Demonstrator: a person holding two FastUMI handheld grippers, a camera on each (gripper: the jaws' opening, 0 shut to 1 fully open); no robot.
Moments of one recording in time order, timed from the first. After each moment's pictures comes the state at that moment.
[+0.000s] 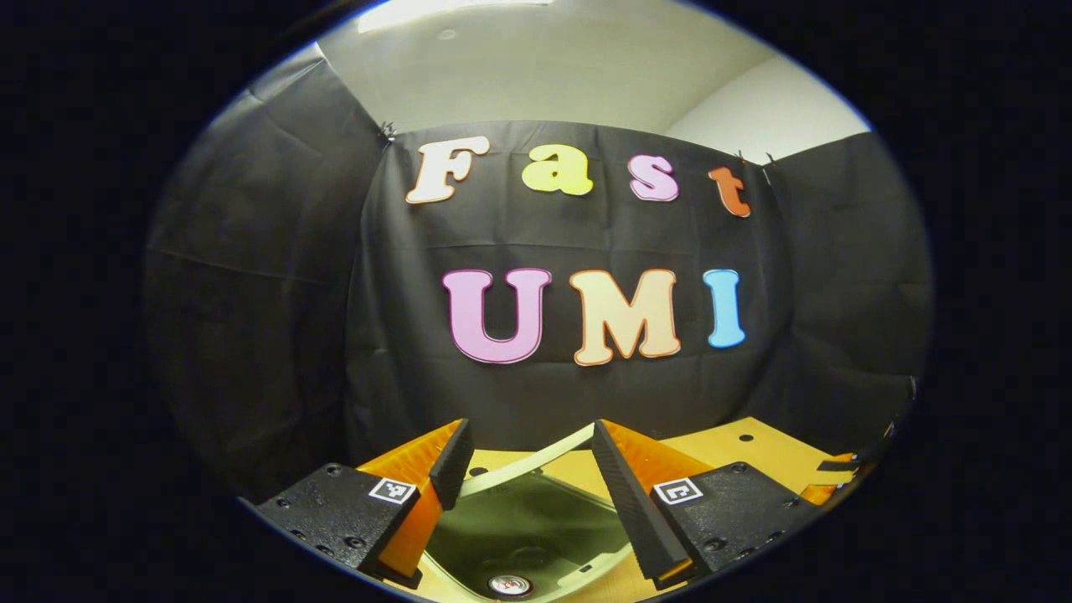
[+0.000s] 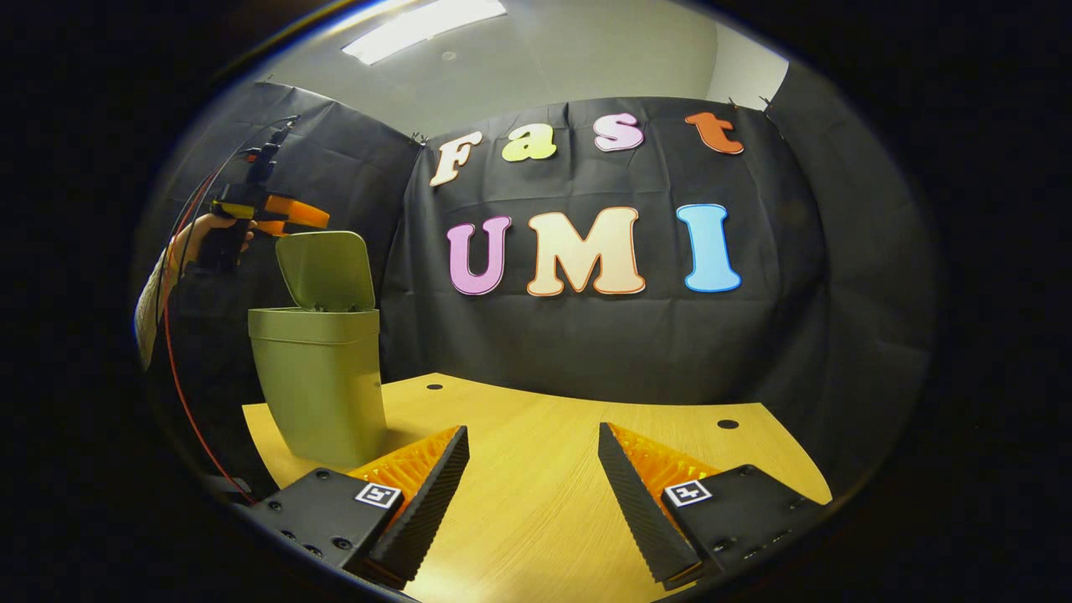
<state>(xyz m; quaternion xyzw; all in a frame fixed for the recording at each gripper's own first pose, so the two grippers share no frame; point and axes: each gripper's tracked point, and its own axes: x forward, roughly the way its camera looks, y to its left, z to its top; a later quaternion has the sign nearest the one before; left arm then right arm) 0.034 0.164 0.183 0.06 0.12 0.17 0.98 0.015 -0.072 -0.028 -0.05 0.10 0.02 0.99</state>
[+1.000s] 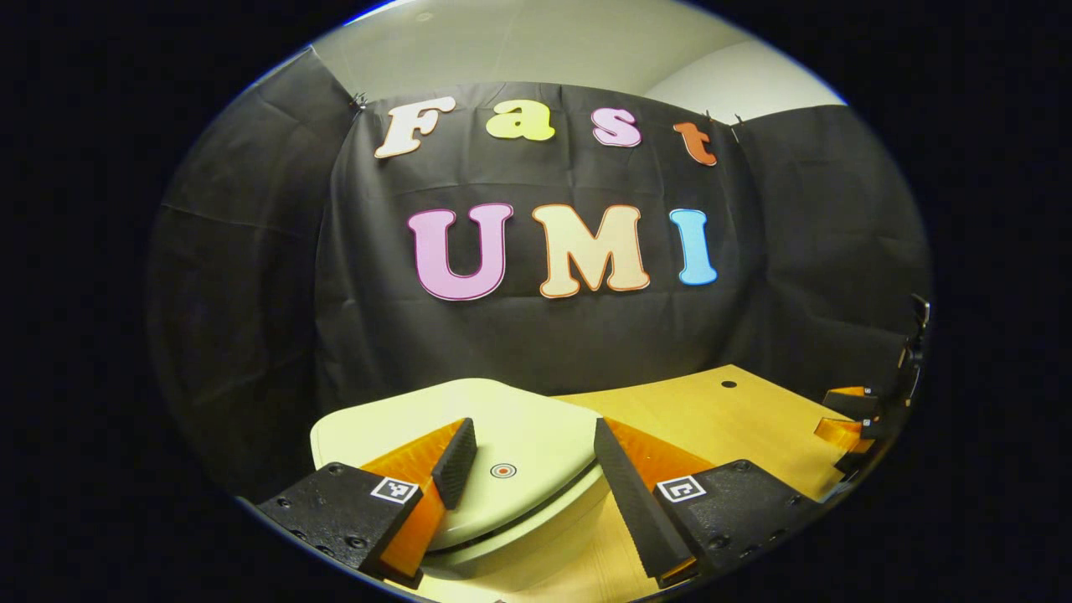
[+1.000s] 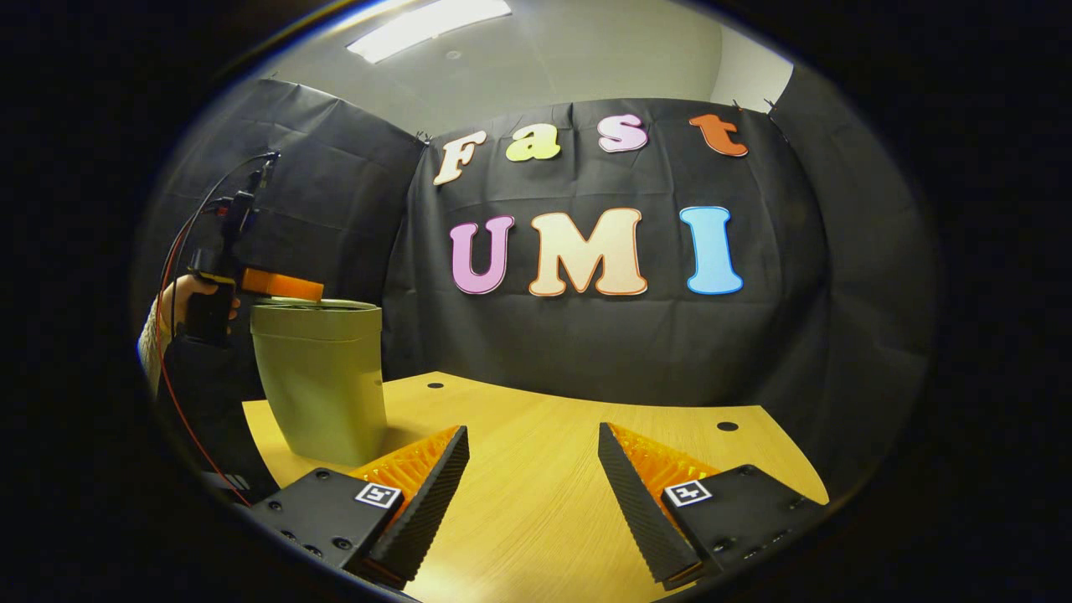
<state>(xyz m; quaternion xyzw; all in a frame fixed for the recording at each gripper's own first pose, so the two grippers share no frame) 0.007 0.132 0.068 0.06 0.19 0.14 0.97 0.013 -0.072 -0.027 -0.05 0.10 0.02 0.99</state>
